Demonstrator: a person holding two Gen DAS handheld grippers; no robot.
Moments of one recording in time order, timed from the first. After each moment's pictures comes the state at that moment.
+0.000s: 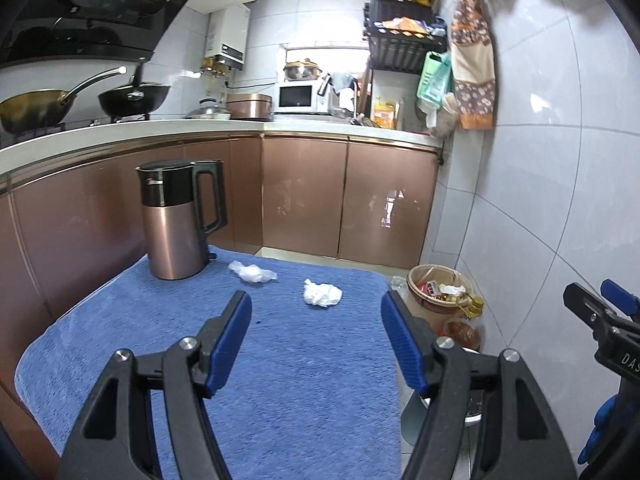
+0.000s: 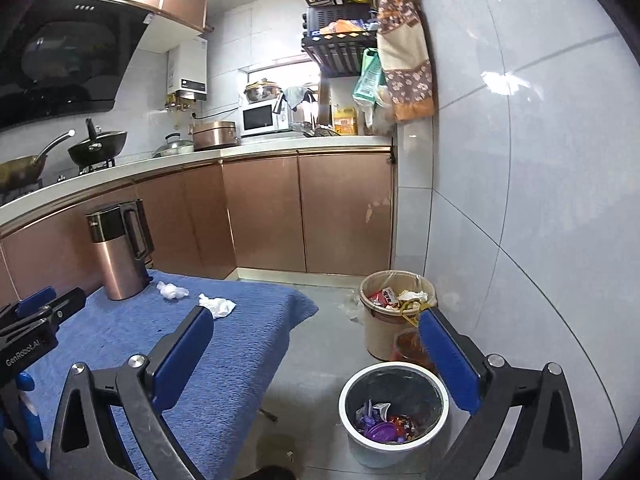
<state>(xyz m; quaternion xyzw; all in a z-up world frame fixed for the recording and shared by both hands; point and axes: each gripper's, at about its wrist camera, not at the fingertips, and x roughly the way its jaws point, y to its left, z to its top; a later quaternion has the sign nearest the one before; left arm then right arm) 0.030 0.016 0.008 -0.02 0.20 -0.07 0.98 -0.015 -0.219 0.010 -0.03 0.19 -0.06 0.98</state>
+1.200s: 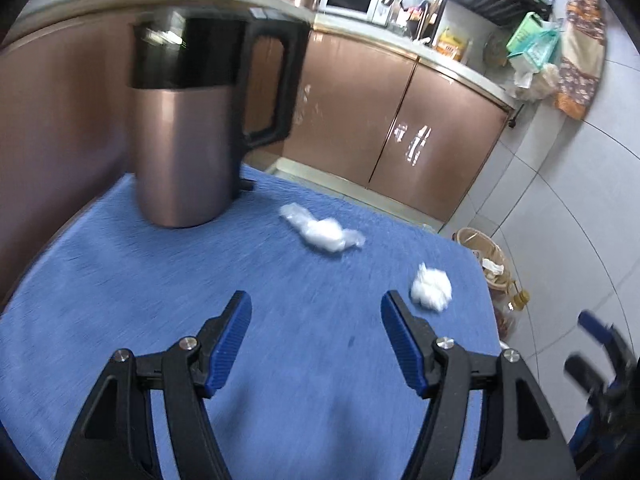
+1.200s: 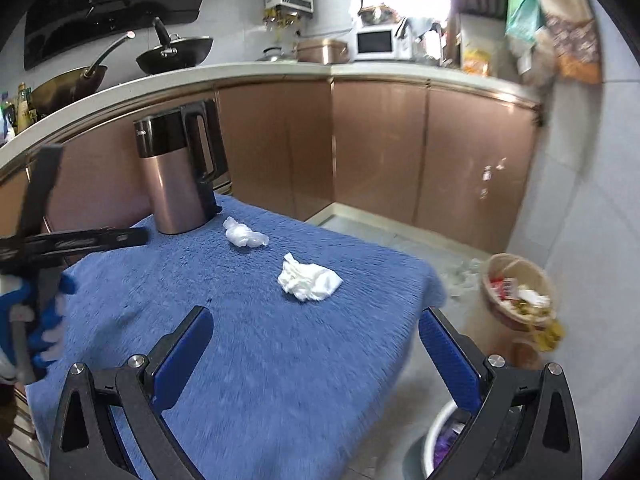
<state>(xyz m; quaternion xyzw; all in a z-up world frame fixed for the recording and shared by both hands) 0.278 0.135 -0.081 -0.11 0.39 -0.07 0.91 0.196 -0.140 -0.082 -0.08 0.32 0.14 0.93</state>
